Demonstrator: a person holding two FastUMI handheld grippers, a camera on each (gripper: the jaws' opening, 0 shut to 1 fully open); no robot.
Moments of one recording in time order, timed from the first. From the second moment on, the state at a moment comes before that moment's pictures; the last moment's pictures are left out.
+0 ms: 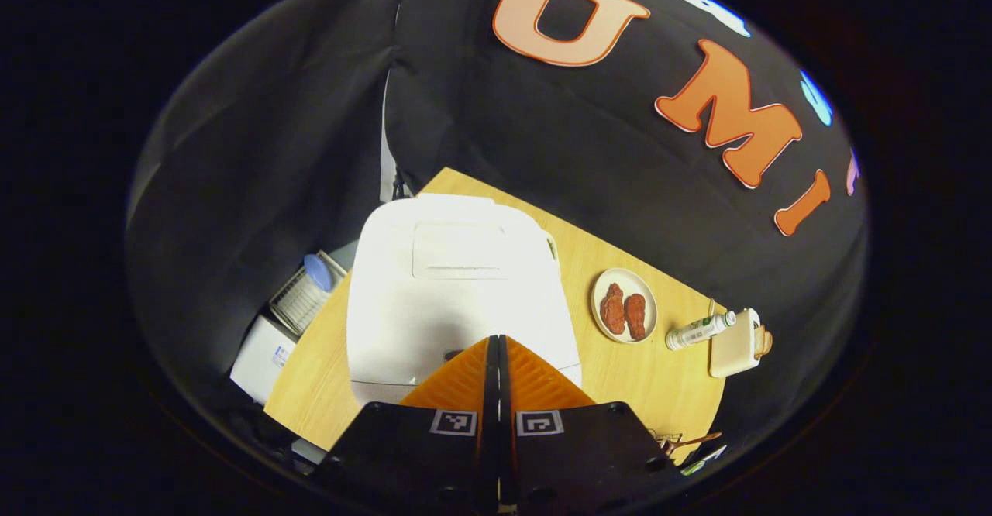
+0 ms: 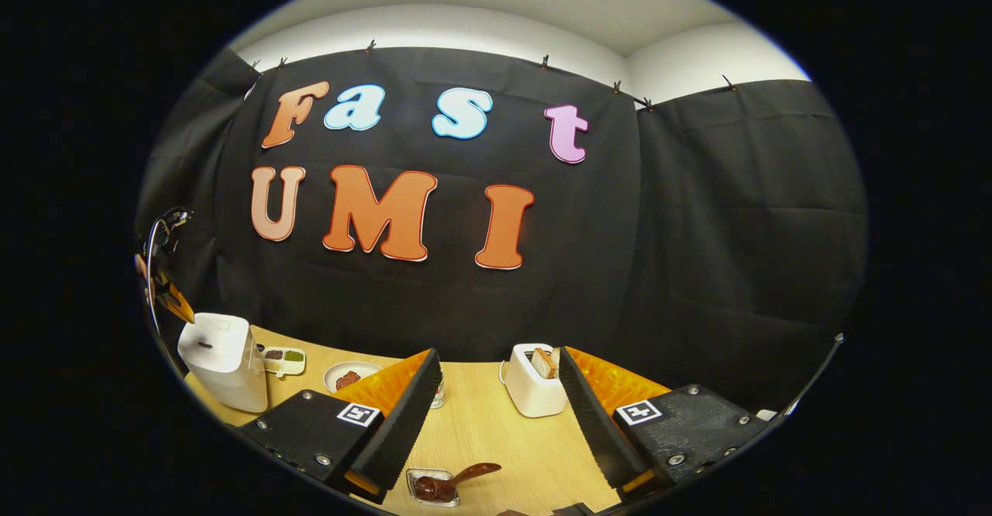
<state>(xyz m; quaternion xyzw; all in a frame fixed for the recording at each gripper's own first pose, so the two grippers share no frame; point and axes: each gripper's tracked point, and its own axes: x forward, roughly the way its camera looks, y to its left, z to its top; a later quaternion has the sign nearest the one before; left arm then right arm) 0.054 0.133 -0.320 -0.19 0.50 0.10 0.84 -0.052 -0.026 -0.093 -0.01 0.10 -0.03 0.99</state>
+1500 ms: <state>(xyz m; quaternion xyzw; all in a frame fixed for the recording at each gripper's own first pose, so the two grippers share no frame) 0.046 0.110 -0.194 -0.05 0.27 0.09 0.96 -0.056 -0.003 -0.201 0.03 0.22 0.03 0.98</state>
